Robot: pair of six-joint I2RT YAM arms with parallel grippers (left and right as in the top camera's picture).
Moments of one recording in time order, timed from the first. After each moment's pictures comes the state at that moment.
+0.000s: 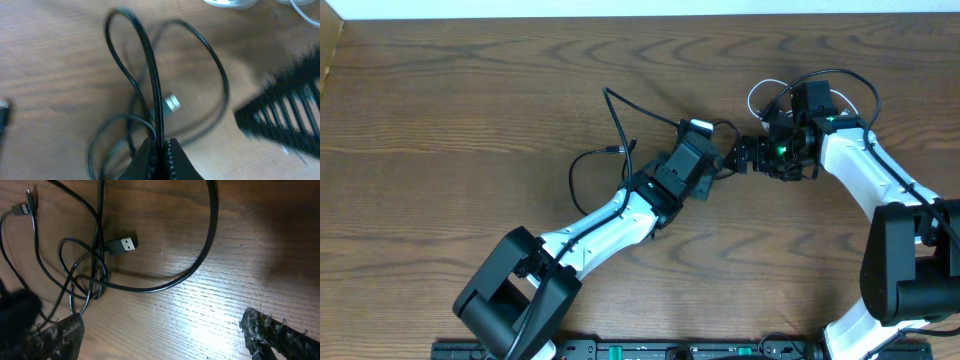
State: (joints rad) left arm -0.76 1.75 1.04 -0.12 -0.15 -0.37; right arm 0.10 1.81 1.17 -0.68 -0.48 0.18
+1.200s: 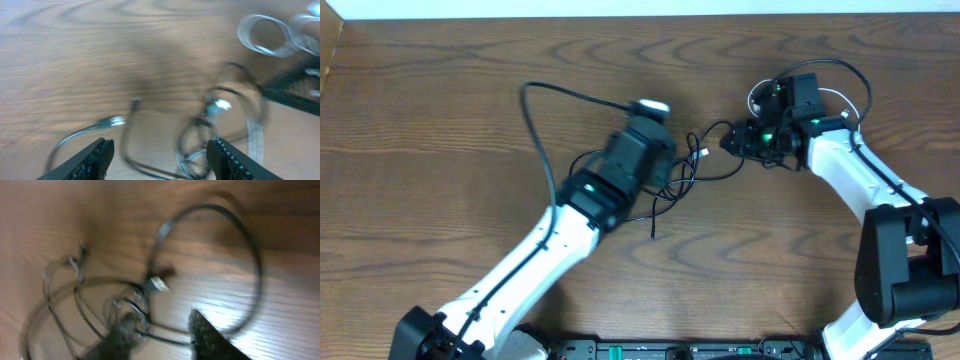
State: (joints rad) left arm -0.58 1.42 1.03 -0.38 -0.23 -0.31; right arm 0.19 1.82 1.17 -0.41 -0.47 0.46
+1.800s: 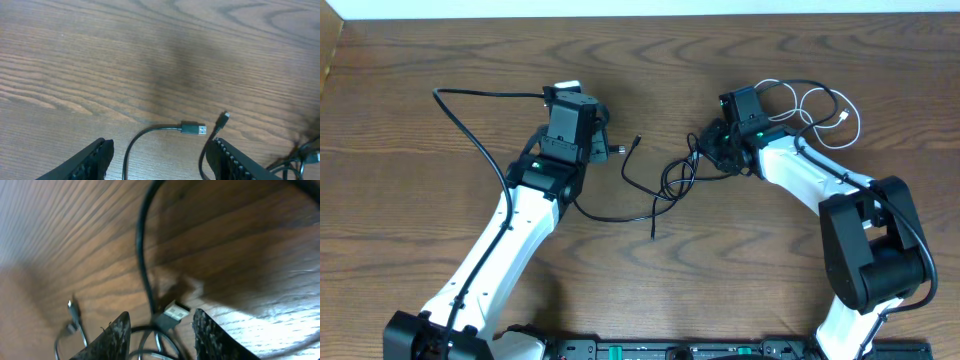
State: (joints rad) left arm -0.32 1.43 1.03 -0.45 -0.26 -0.38; right arm 0.37 1.92 1.17 -0.29 -0.18 1.06
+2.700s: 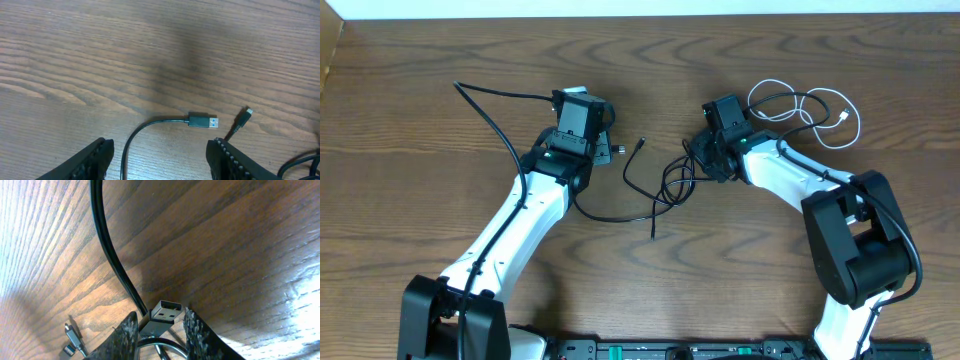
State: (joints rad) left arm -0.32 1.53 1.03 -0.44 -0.26 -0.38; right arm 0.43 1.97 1.17 -0.27 -0.11 1.26
